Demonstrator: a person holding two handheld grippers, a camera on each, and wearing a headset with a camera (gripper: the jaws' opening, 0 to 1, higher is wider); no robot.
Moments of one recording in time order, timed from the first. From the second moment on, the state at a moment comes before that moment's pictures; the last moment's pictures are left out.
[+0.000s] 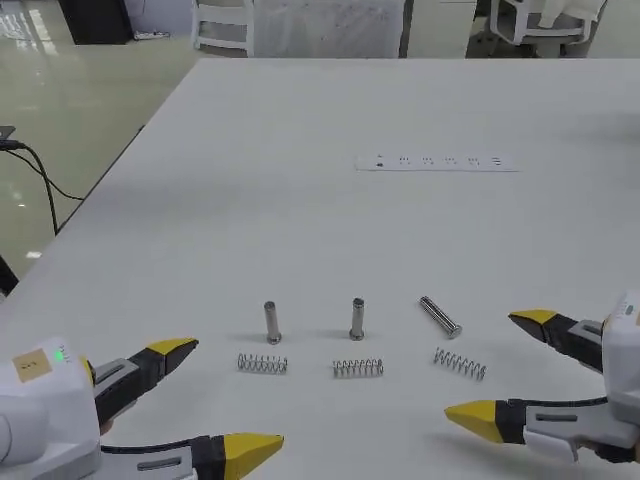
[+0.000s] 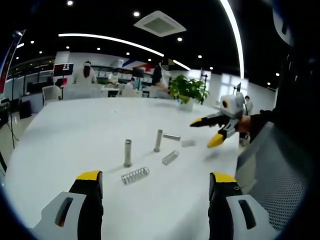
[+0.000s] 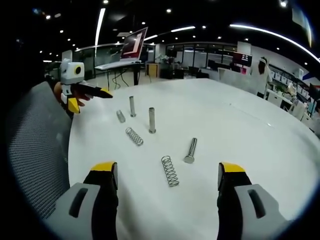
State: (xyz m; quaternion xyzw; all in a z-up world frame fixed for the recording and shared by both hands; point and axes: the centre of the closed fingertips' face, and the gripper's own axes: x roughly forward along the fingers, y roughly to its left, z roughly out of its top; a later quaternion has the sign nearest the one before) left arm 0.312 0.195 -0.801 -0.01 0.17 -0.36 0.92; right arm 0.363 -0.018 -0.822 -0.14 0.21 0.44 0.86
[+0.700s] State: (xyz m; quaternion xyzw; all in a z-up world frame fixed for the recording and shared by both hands) left arm 0.314 0.197 -0.798 -0.02 0.17 -0.35 0.92; right arm 0.401 -0.005 -0.799 -0.19 0.22 0.45 0.85
